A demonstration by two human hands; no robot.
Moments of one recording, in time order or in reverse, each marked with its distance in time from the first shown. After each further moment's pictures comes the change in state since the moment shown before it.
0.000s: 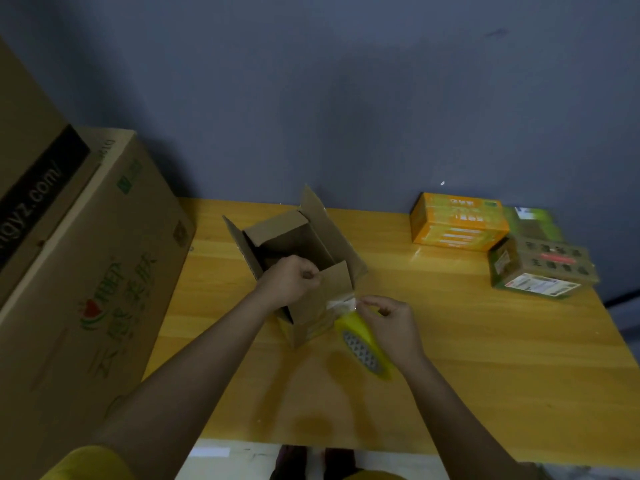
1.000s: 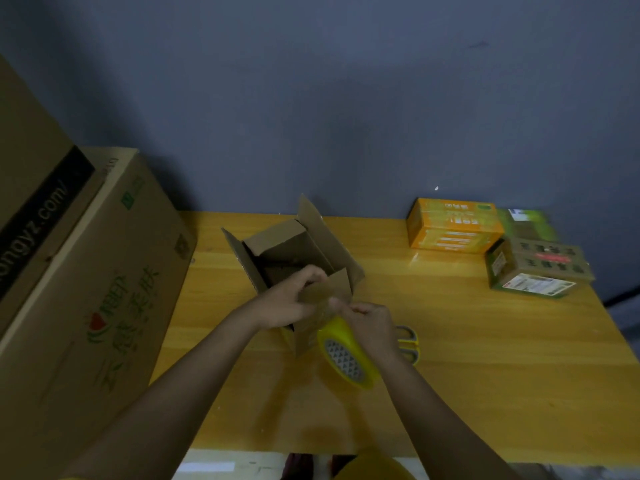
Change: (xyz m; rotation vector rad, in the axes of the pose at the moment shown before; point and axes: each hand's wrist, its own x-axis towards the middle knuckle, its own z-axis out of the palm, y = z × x) left_hand -0.027 0.006 -0.012 -0.208 -0.276 0.118; right_hand 0.007 -0.006 0.030 0.058 -0.032 0.131
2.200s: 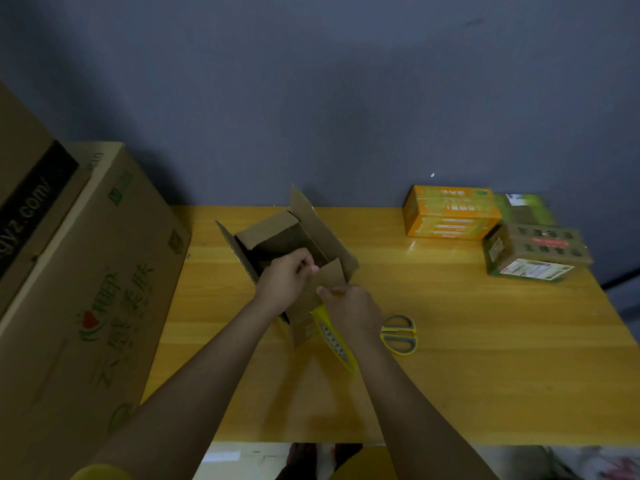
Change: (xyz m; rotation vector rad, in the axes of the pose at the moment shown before) left_hand 0.024 0.005 0.016 0.240 0.488 -0.084; right_hand 0.000 -0.027 0.019 -0.489 0.091 0.011
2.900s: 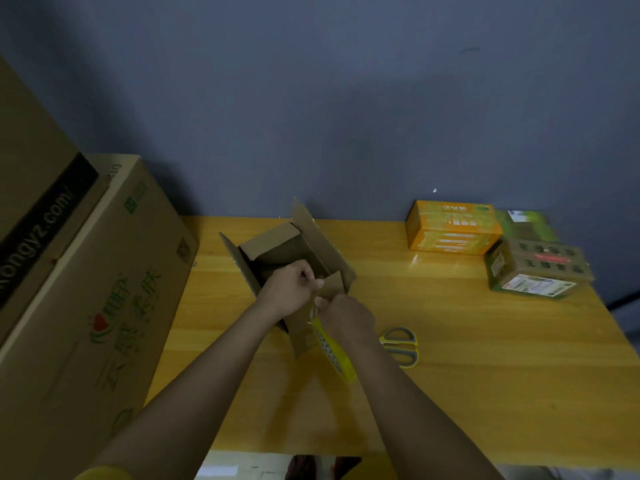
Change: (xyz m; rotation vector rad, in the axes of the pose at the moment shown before) left_hand -0.006 0.011 -0.010 -0.043 -0.106 -0.120; right_hand 0.006 -0.020 -0.005 -0.288 -0.248 -0.016
